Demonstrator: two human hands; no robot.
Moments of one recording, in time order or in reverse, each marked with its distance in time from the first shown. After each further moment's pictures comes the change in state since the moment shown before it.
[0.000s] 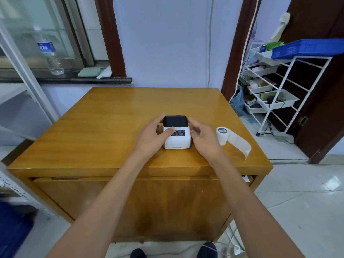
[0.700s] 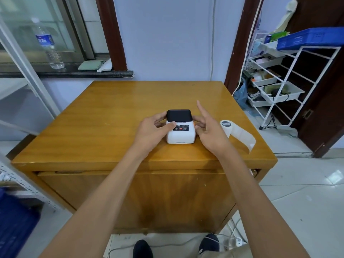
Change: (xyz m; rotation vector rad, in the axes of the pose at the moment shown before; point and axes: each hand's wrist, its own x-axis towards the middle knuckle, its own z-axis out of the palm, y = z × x) left_hand 0.000 -0.005 -0.006 -0.252 -0.052 -0.016; right_hand 0.000 0.005 -0.011 -0.117 -0.053 -0.005
